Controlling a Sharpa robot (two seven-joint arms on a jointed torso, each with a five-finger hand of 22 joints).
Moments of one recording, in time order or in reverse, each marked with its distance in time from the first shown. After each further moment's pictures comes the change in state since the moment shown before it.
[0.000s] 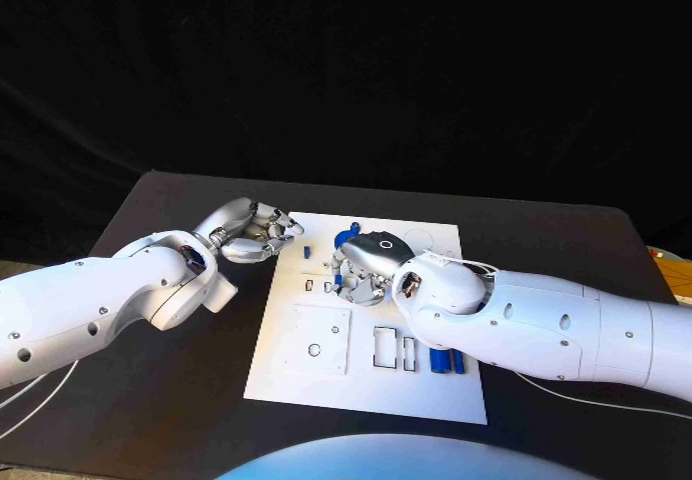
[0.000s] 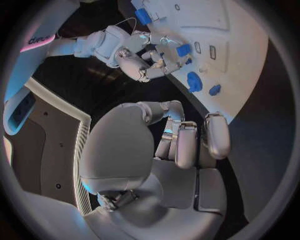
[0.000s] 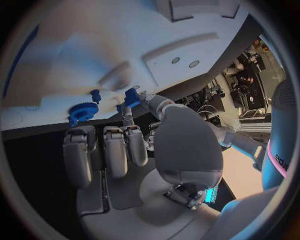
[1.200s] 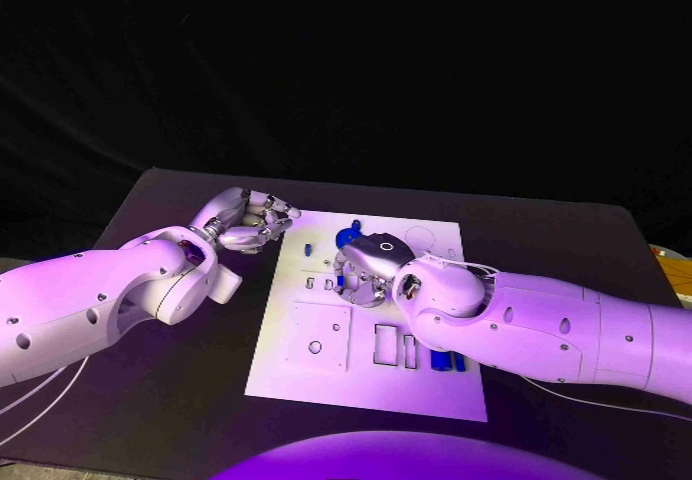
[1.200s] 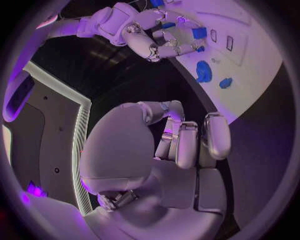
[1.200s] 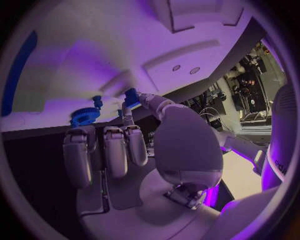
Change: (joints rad) left arm 0.000 0.001 0.000 0.000 0.157 -0.053 0.057; left_hand -0.004 -0.004 -0.008 0.003 0.000 0.007 0.000 0.000 0.000 0.000 0.000 0.000 -0.001 -0.004 0.004 0.000 0.000 0.000 0.004 0.004 0.000 0.000; right arm -0.012 0.000 0.000 0.002 -0.029 0.011 -0.022; right_hand -0.002 -0.002 -0.001 0.001 -0.004 0.000 0.000 -0.004 -0.001 0.000 0.000 -0.005 0.000 0.000 0.000 0.000 0.001 0.000 0.000 0.000 0.000 0.000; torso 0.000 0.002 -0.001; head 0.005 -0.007
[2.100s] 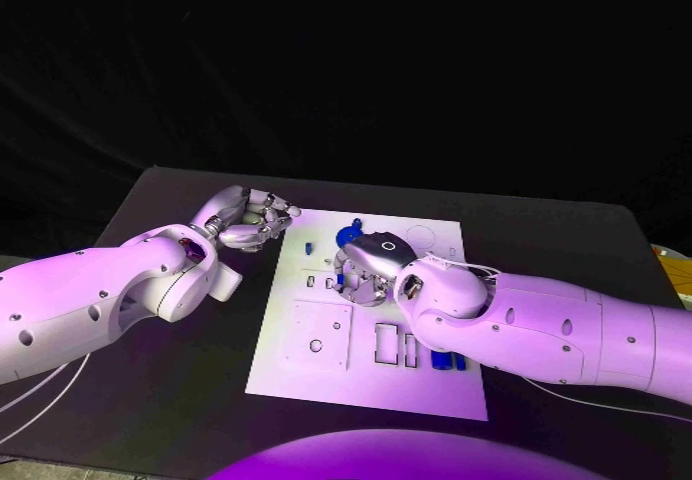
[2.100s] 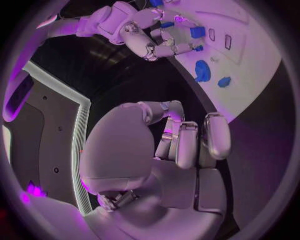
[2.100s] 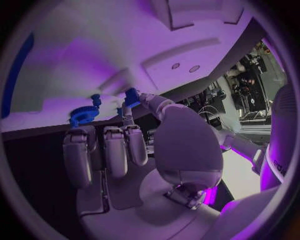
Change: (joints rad) left arm 0.000 0.003 0.000 -0.009 0.003 0.003 -0.002; left_hand -0.001 0.001 -0.001 -0.001 0.000 0.000 0.000 0.000 0.000 0.000 0.000 0.000 0.002 0.000 0.000 0.000 0.000 0.000 0.000 0.000 0.000 0.001; right arm -0.004 -0.003 -0.001 0.004 -0.001 -0.031 0.004; right_hand 0.000 0.000 -0.003 0.003 -0.005 0.000 0.000 0.002 -0.002 0.000 0.000 -0.011 0.000 0.000 0.000 0.000 0.000 0.000 0.000 0.000 0.000 0.001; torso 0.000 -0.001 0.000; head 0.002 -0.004
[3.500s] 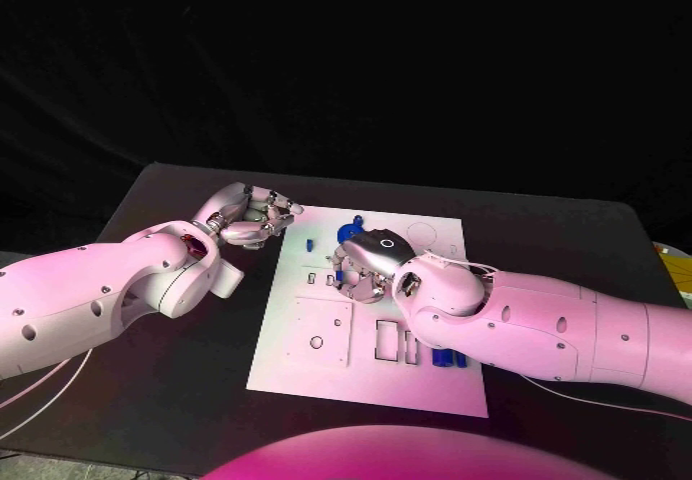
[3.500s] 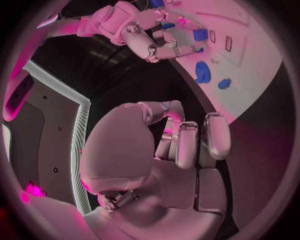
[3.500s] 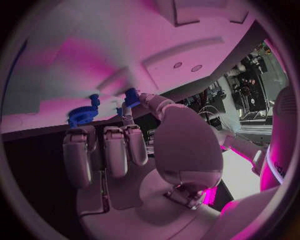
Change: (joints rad) left arm 0.000 0.002 0.000 -0.002 0.001 0.010 -0.003; left_hand -0.003 0.003 -0.008 -0.002 0.000 0.000 0.000 -0.006 0.000 0.000 0.000 0.000 0.001 0.000 0.000 0.000 0.000 0.000 0.000 0.000 0.000 0.002; right arm -0.007 0.017 0.001 -0.021 -0.004 -0.012 0.004; right_hand 0.004 -0.003 -0.005 0.000 -0.009 0.001 -0.001 -0.003 0.000 0.000 0.000 -0.009 0.000 0.000 0.000 0.000 0.000 0.000 0.000 0.000 -0.009 -0.001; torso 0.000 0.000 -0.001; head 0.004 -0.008
